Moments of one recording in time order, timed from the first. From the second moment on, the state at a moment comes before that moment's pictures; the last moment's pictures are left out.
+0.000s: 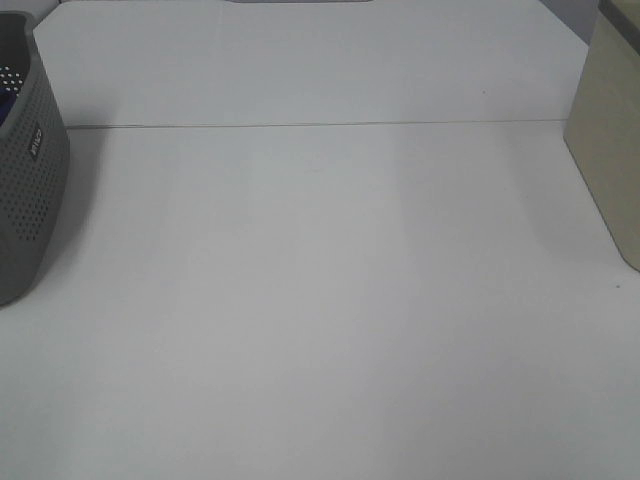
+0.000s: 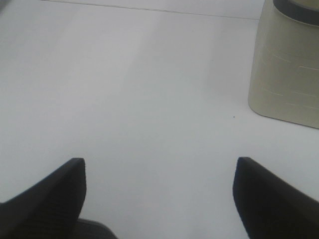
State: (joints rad) left arm 0.00 0.00 -0.51 0.00 1.04 0.00; right arm -0.02 0.00 -0.50 0.18 1.07 -0.20
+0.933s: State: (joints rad) left arm 0.00 0.74 -1.02 0.06 1.22 0.73; right arm -0.02 0.00 -0.50 0.18 1.07 -0.20
